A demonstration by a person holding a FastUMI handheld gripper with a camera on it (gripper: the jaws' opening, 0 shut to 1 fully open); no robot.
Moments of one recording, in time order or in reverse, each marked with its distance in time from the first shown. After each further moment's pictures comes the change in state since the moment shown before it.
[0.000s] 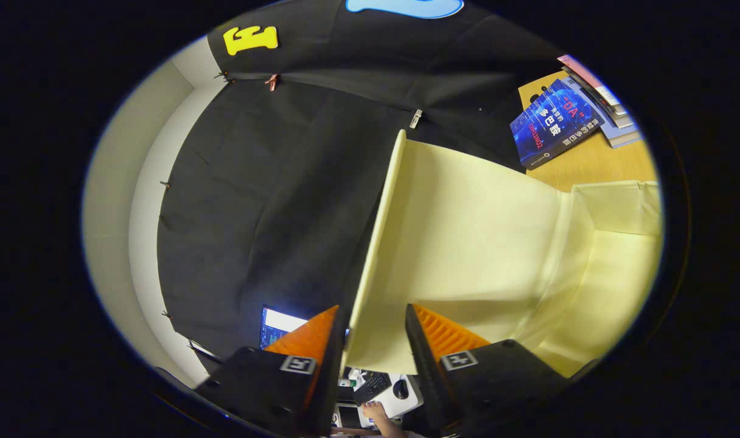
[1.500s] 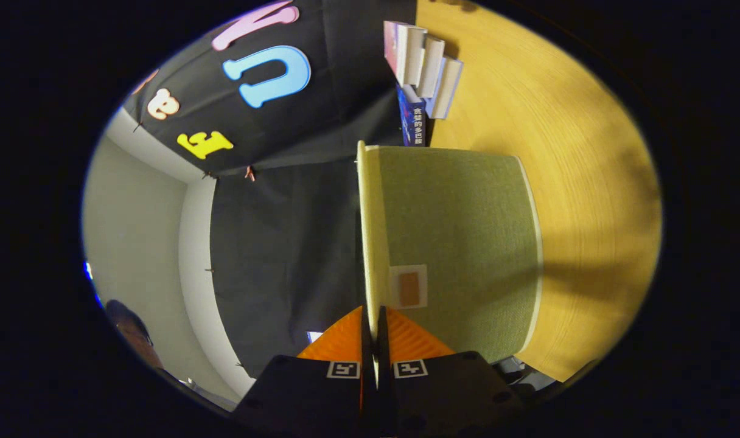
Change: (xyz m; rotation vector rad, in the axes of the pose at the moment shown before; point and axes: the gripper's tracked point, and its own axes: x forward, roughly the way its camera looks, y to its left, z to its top) arm -0.217 -0.172 -0.028 0.397 -0.167 0.146
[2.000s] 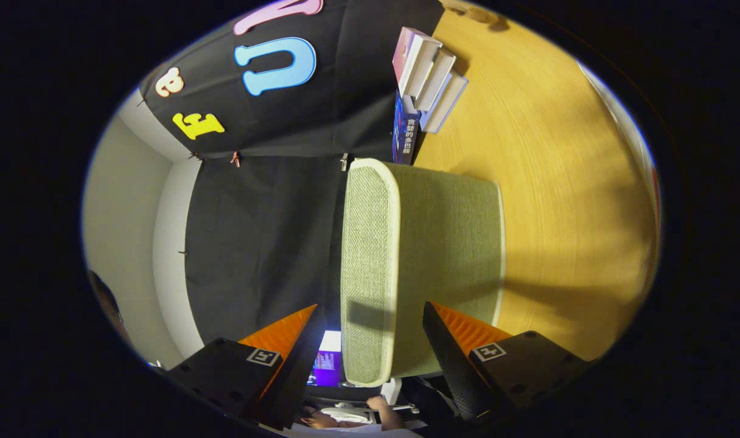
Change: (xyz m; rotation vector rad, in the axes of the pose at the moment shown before) arm -0.012 -0.028 0.009 -0.047 0.010 -0.061
